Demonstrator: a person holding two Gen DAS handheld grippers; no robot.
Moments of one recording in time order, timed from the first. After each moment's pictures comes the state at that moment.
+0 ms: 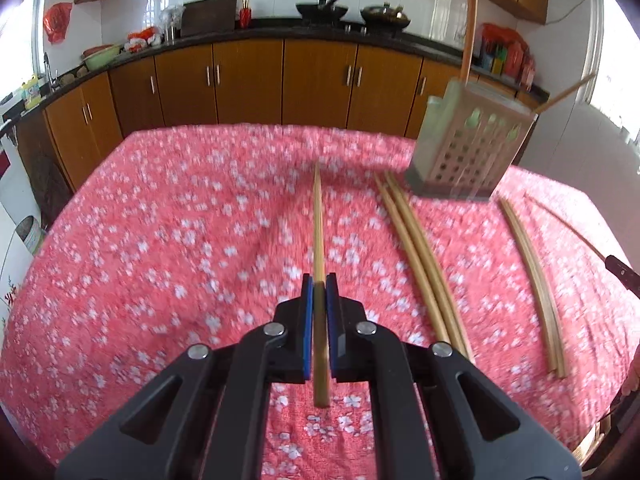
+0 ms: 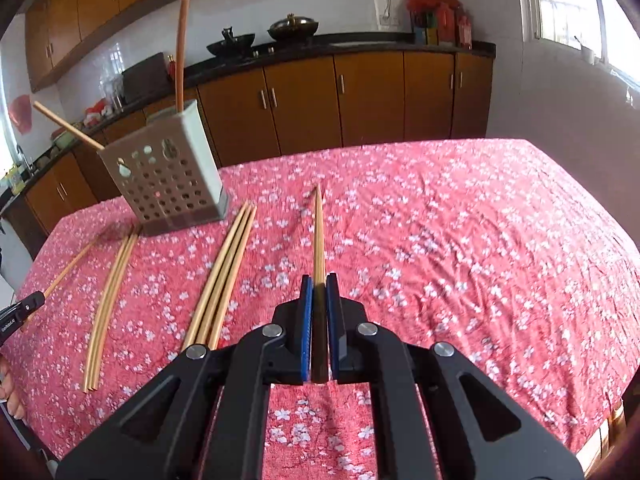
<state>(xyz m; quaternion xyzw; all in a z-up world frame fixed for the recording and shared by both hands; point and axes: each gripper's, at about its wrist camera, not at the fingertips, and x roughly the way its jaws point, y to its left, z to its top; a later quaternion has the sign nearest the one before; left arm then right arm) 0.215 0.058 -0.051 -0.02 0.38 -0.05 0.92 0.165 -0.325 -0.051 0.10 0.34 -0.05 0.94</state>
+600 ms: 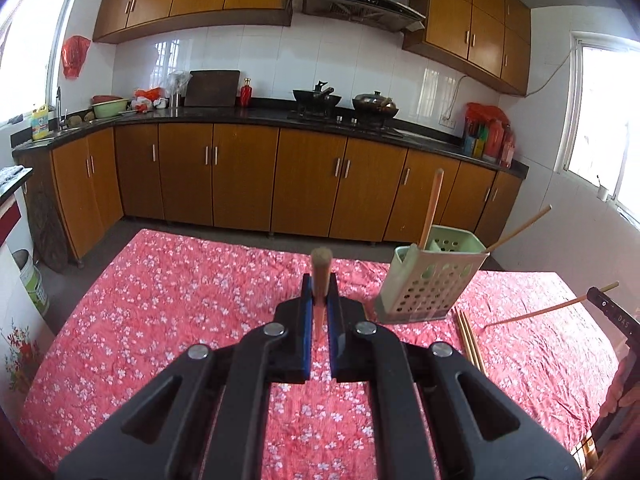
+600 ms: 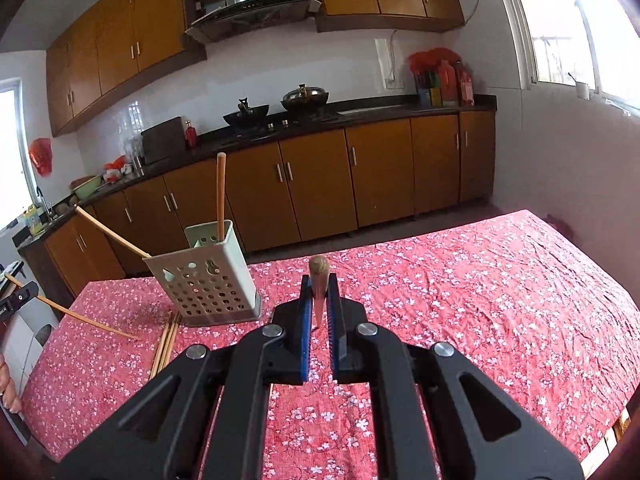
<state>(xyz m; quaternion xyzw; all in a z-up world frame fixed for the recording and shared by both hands) 0.212 0.065 0.056 -0.06 0.25 -0.06 0.97 0.166 -0.330 0.030 0.12 0.23 -0.03 0.97</state>
